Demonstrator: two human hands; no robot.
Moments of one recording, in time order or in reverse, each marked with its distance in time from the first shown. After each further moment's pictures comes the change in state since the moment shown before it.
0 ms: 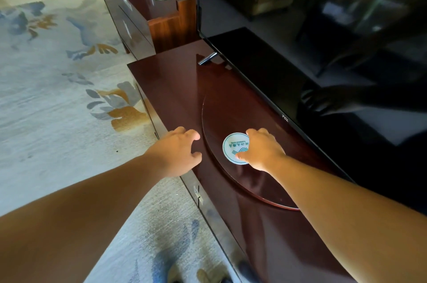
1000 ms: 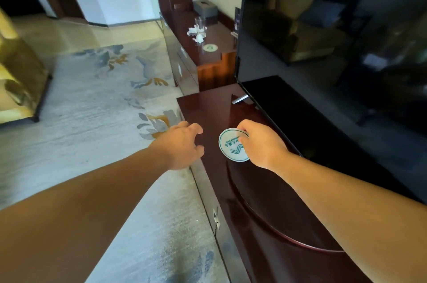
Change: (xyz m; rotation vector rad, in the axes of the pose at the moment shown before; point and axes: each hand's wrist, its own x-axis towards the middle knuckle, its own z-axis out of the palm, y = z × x) left_hand -0.067 0.025 -0.097 0.080 0.249 -0.154; right_hand -0.047 -0.065 -0.105 0.176 0.221 -0.501
